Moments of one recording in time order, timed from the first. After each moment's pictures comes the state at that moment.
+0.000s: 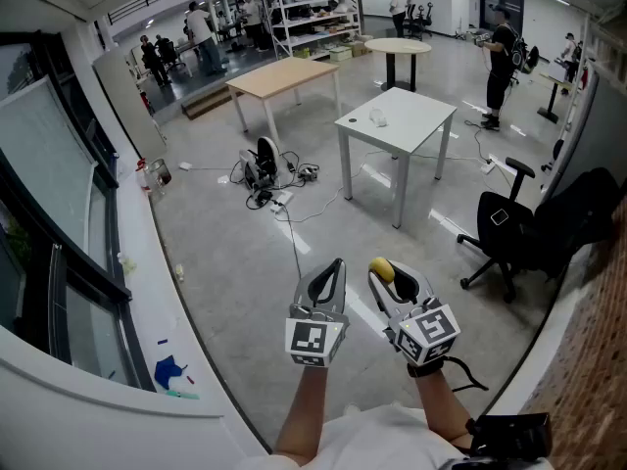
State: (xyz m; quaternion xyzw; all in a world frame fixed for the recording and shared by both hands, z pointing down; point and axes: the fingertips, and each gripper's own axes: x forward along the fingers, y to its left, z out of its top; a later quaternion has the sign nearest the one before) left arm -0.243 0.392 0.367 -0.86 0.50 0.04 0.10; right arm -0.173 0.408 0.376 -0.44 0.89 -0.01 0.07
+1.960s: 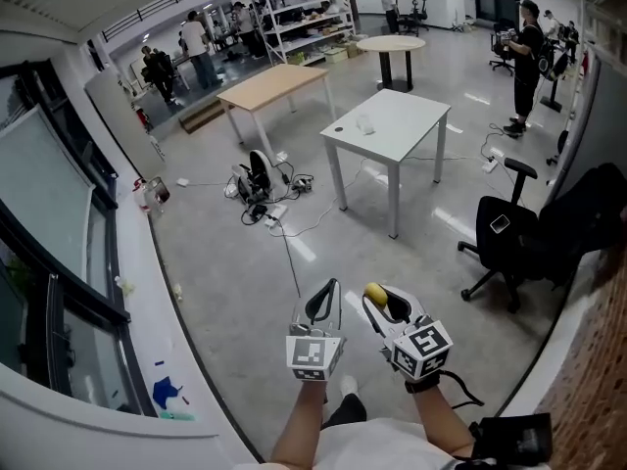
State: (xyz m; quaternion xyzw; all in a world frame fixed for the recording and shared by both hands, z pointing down) left arm -0.156 0.306 0.415 -0.85 0.52 -0.01 0.08; right arm -0.087 0.330 0.439 -0.42 0.90 -0.09 0.07
